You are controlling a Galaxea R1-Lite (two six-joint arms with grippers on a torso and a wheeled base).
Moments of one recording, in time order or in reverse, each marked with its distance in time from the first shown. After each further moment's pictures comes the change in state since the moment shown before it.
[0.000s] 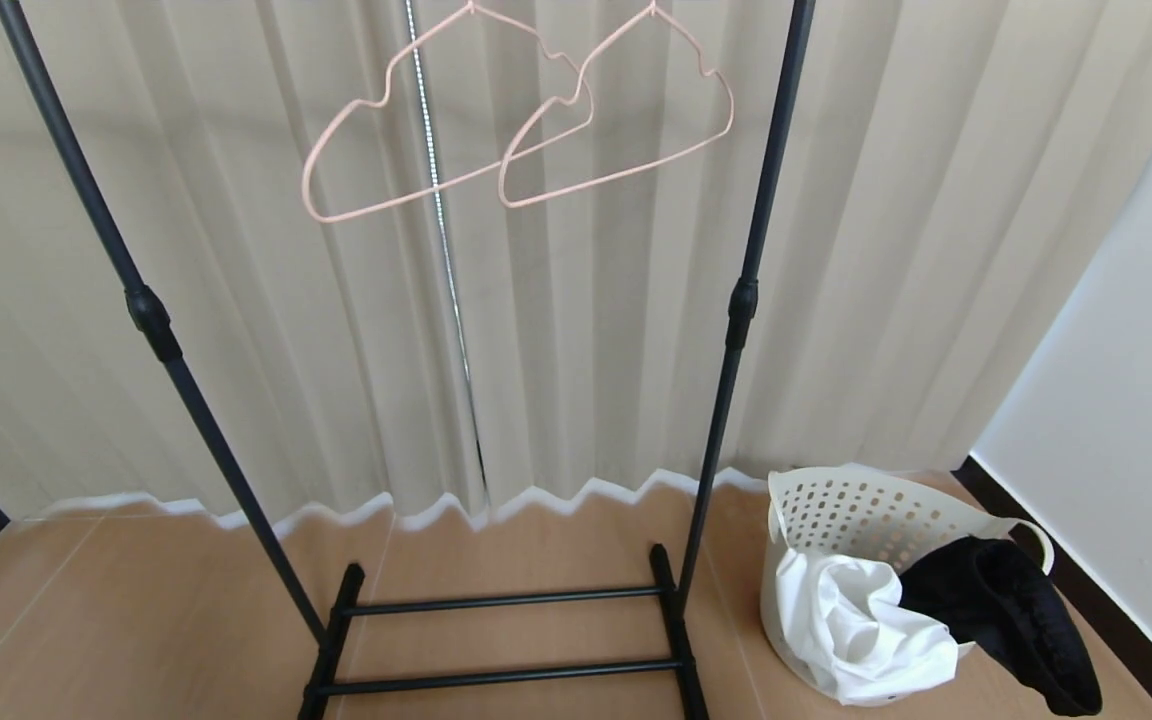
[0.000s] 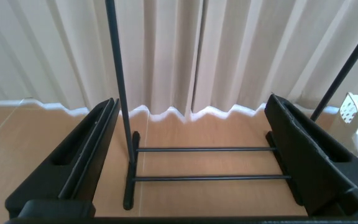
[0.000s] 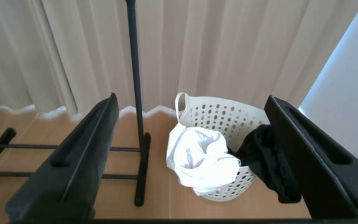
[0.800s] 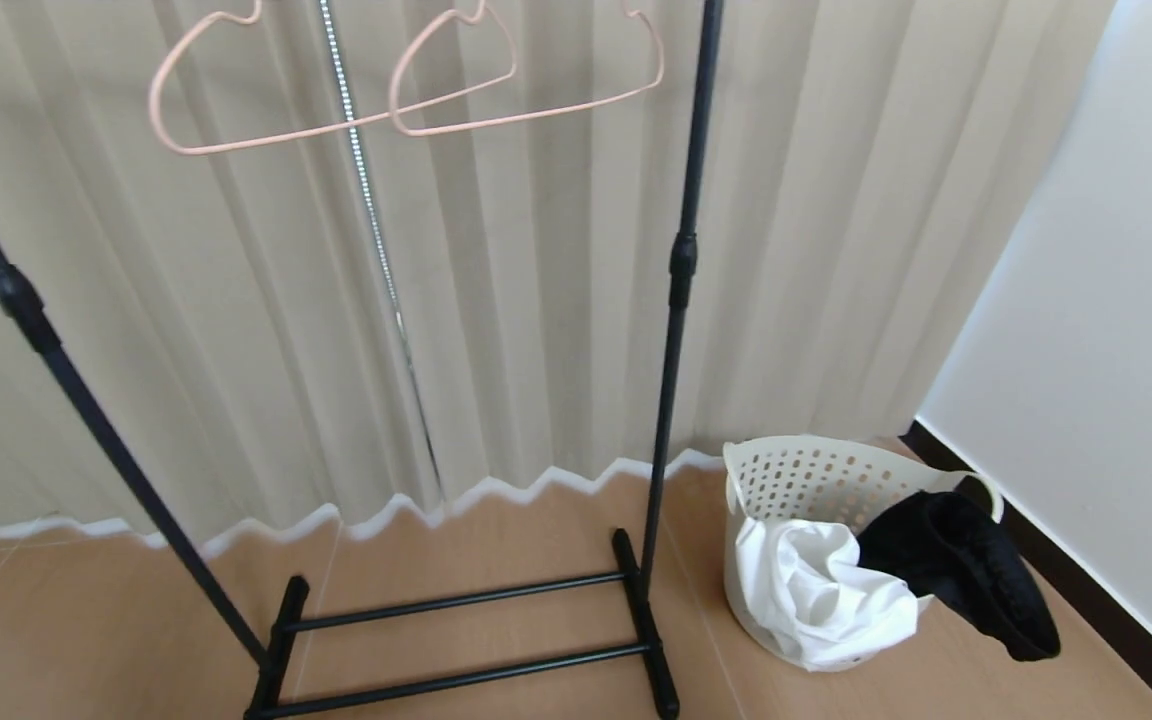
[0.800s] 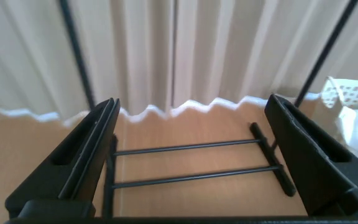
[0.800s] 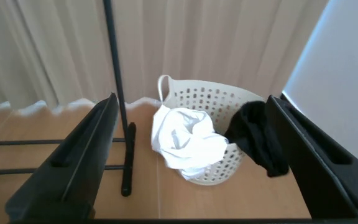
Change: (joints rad) left arm 0.001 0.000 0.000 0.001 0.000 0.000; right arm 0.001 0.000 0.000 0.001 0.000 0.000
